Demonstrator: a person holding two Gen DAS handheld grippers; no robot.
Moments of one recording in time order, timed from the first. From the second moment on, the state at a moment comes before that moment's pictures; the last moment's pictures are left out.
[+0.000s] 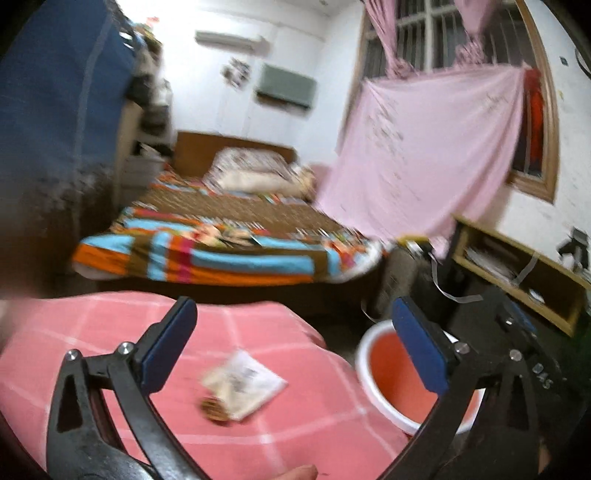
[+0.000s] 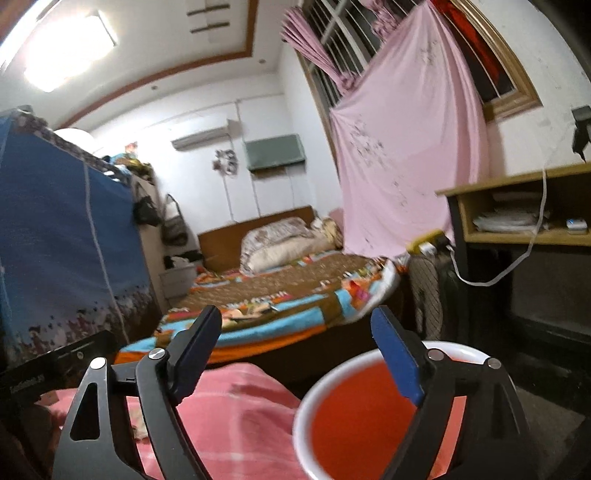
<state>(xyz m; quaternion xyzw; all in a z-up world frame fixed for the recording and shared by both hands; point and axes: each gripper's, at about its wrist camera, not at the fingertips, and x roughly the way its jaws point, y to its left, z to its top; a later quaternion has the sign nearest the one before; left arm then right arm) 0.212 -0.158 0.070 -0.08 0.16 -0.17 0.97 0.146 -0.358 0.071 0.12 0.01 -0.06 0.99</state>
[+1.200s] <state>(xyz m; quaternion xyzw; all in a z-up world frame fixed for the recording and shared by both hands) 0.238 -0.087 0.015 -0.04 0.27 -0.16 0.95 0.224 -0.274 0.043 0.04 0.17 0.09 0.98</state>
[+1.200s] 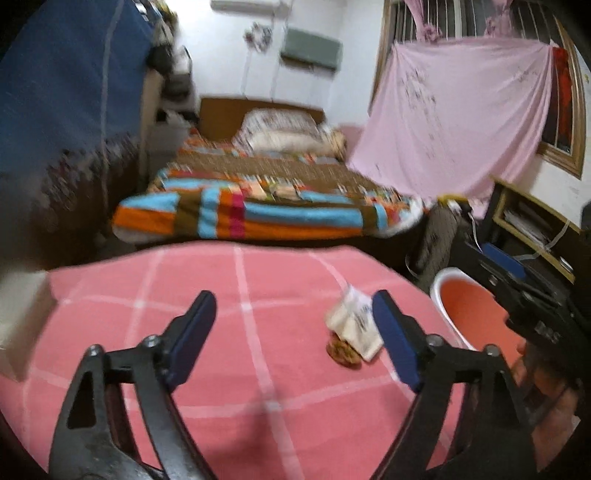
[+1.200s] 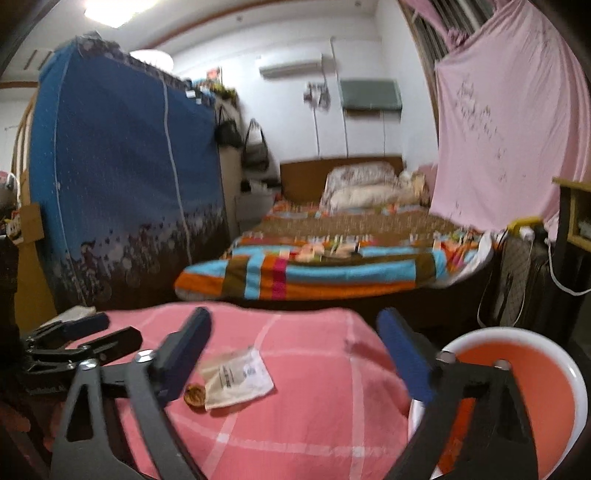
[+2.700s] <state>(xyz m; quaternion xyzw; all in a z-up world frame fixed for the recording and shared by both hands) 0.257 -0.054 -0.006 -0.08 0.38 -0.11 0.92 0.281 -0.211 0.009 -0.06 0.37 0.20 0.90</state>
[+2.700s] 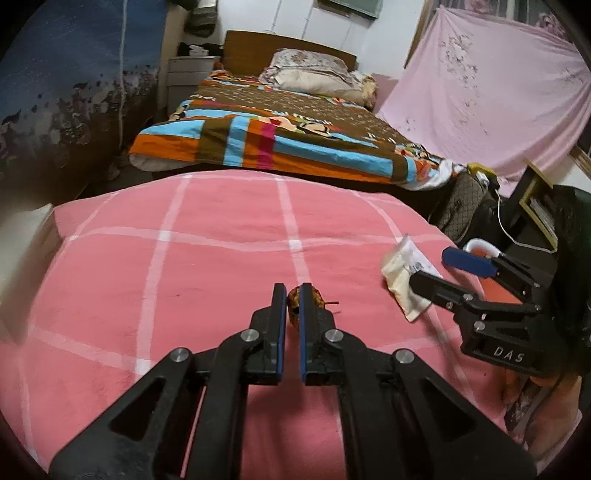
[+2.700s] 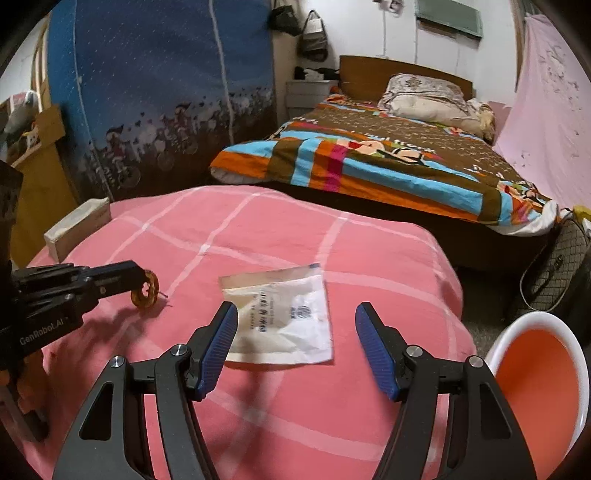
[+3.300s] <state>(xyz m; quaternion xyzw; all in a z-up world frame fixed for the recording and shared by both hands) 0.247 -0.051 0.005 -0.08 0.34 -0.09 0.93 0.279 -0.202 0.003 -0.07 0.38 0.18 0.90</state>
